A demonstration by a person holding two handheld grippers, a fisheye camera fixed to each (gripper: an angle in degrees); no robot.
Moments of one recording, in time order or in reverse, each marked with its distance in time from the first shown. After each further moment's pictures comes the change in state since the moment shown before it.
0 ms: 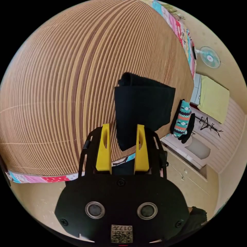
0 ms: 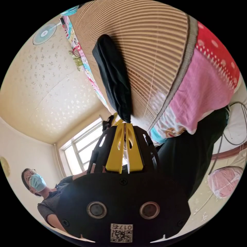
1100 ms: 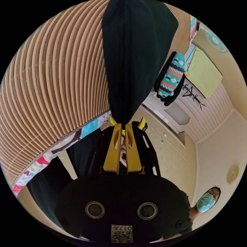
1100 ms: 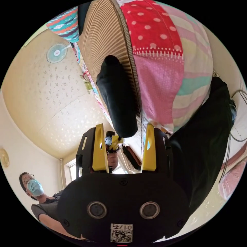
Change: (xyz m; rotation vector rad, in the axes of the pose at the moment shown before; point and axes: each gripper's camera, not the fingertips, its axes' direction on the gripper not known) left arm 0.023 0.074 -0.014 -0.465 0.218 0.046; right arm -0.001 0.050 -0.022 0.305 -0.124 -0.008
